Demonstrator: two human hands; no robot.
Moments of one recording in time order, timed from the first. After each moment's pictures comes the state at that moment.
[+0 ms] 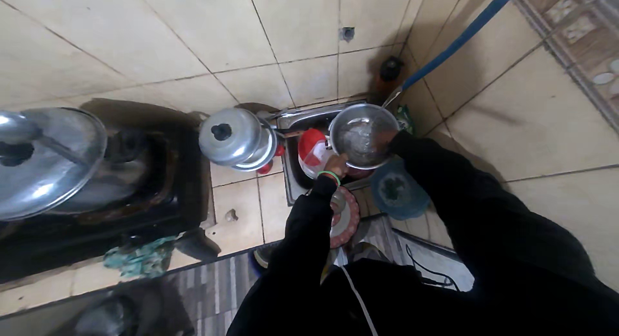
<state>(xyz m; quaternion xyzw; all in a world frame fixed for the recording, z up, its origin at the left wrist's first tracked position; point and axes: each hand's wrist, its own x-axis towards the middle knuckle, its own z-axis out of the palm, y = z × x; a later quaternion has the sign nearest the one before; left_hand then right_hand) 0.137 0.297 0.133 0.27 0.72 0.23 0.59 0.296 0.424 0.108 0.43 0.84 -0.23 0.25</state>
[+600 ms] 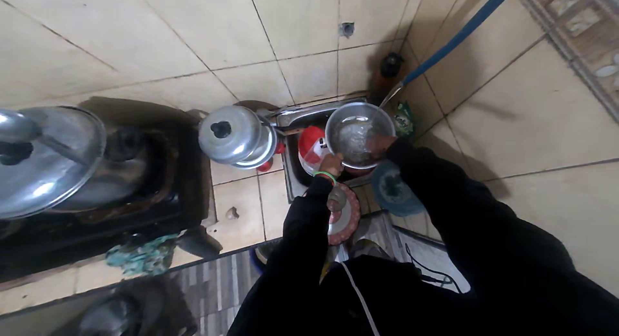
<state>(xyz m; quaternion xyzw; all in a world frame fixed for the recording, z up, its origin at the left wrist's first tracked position) 0.126 0.289 0.126 0.30 0.74 0.21 0.56 0.277 0.399 0.123 0.37 0.83 -0.25 0.32</state>
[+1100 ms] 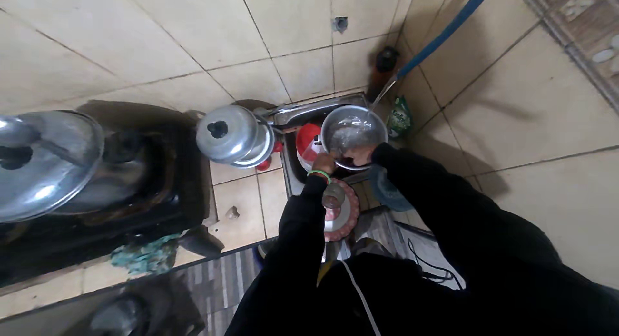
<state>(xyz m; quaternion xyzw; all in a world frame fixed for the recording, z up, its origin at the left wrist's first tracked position) 0.115 0.284 0.112 0.35 0.76 0.18 0.52 0.254 0.377 0.092 0.28 0.84 -0.39 0.25</state>
